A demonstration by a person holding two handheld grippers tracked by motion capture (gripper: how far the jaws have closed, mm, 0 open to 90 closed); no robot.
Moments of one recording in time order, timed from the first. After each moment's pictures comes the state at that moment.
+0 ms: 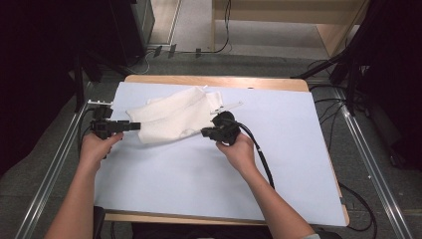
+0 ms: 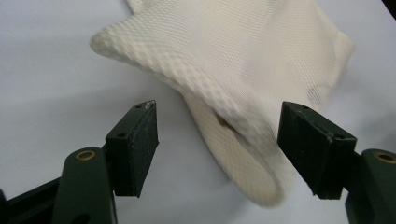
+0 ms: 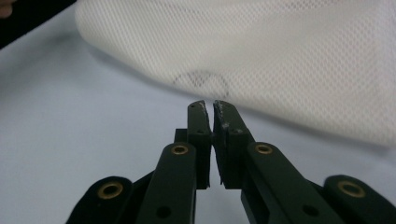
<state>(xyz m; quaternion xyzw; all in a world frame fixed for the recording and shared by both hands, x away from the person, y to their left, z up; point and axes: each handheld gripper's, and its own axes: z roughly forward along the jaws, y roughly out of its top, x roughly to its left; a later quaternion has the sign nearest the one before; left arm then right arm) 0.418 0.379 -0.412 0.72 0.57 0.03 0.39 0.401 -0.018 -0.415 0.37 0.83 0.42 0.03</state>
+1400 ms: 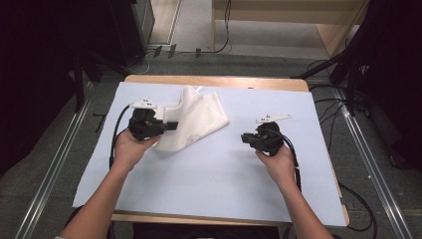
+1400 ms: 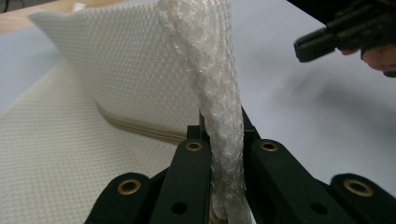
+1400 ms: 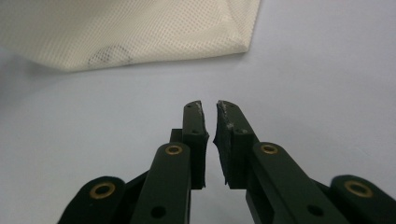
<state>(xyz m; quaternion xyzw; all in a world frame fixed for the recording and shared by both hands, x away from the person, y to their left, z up) 0.376 0.237 -0.370 0.83 0.35 0.07 0.43 0.374 -0.132 -0.424 0.44 0.79 0.41 0.08</state>
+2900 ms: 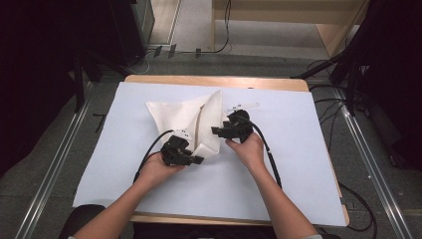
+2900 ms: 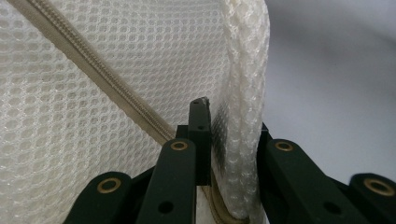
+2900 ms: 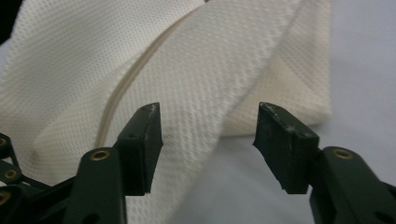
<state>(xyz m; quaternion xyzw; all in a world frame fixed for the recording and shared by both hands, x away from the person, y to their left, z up) 0.359 0.177 -0.449 0.88 0.30 -0.03 0.36 0.424 -0.054 -0.440 0.45 0.78 0.43 0.05</state>
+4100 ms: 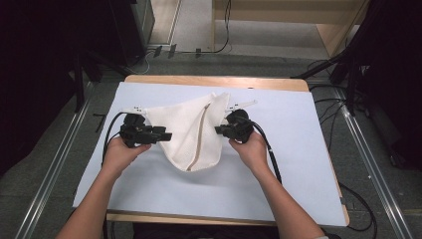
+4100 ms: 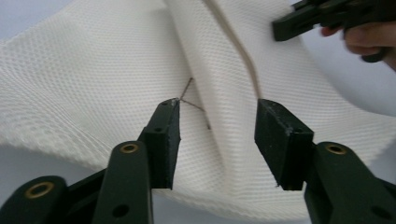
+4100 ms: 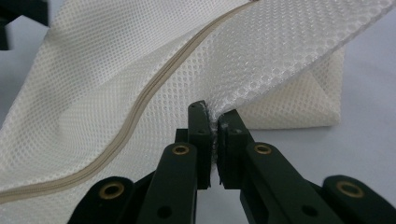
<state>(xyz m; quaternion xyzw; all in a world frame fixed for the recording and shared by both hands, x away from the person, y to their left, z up) 0.386 0.281 -0.399 0.81 0.40 0.01 0.43 0.410 -0.054 -0.416 0.40 0.82 0.41 0.05</state>
